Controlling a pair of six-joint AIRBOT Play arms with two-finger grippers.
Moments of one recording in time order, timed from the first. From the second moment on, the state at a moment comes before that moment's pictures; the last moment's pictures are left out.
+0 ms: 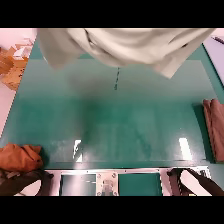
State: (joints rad) left arm -0.13 -1.14 2.07 1.28 -1.16 -1.33; right arm -0.42 -0.98 1.67 -0.55 1.17 1.24
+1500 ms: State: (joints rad) left arm -0.13 -0.98 0.71 1.02 -0.73 -1.17; right arm -0.39 -1.12 0.79 -0.75 0.92 1.24
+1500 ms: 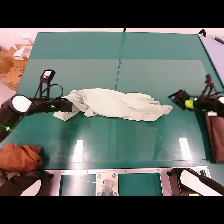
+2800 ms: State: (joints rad) left arm -0.13 -0.98 0.69 1.09 -0.83 -1.17; right arm 0.45 -1.50 0.84 -0.44 0.57 1.22
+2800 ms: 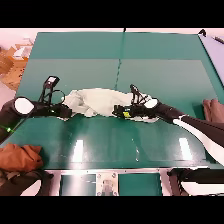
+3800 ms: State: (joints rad) left arm -0.13 -0.98 0.70 1.42 -0.99 -1.27; right arm -0.27 -1.23 1.18 -0.51 0.84 1.21
